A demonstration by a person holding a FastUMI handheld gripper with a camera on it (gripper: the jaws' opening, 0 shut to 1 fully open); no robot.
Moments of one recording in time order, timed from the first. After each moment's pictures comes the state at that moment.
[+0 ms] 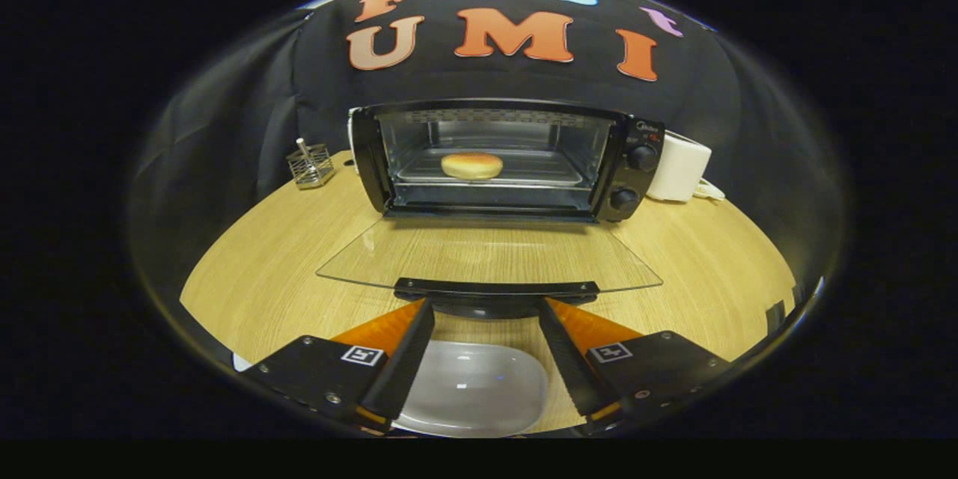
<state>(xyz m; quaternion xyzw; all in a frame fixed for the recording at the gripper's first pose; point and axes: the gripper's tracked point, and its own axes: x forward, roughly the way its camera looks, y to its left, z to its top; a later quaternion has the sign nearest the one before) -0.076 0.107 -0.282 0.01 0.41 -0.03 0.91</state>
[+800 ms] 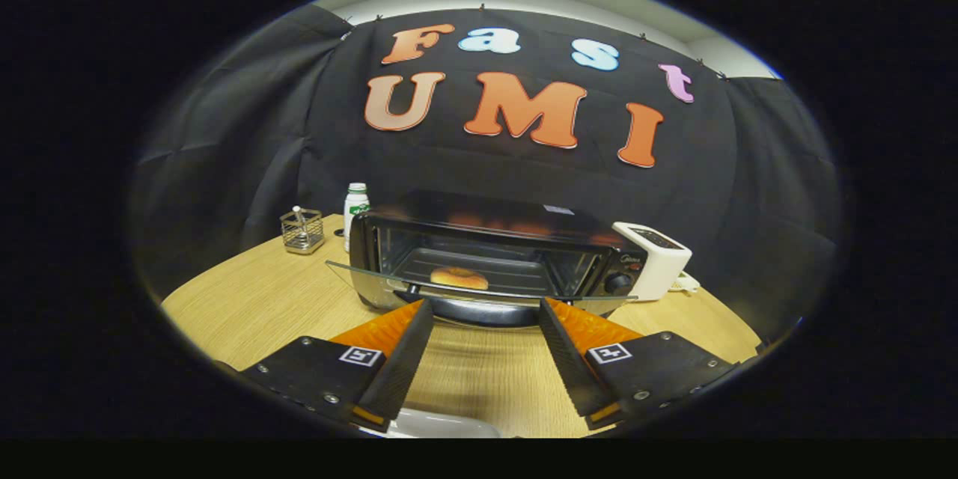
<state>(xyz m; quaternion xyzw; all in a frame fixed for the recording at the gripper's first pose) 0.021 0.093 -0.192 -0.07 0.23 -0.04 0.97</state>
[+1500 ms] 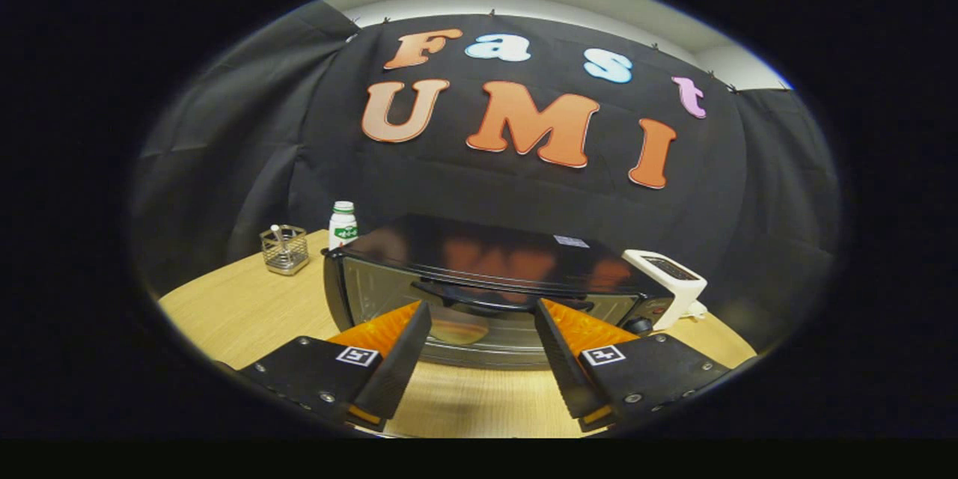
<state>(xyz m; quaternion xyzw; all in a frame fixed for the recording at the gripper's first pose) 0.081 0.102 -0.189 -0.07 0.20 -0.03 0.98</state>
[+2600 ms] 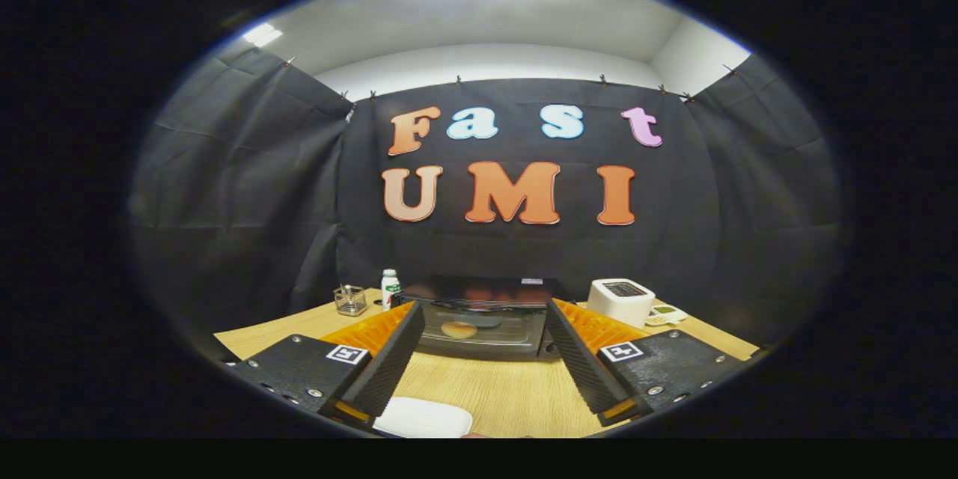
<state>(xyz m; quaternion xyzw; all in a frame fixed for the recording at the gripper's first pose) -0.101 0.034 -0.040 0.02 0.06 0.01 1.00</state>
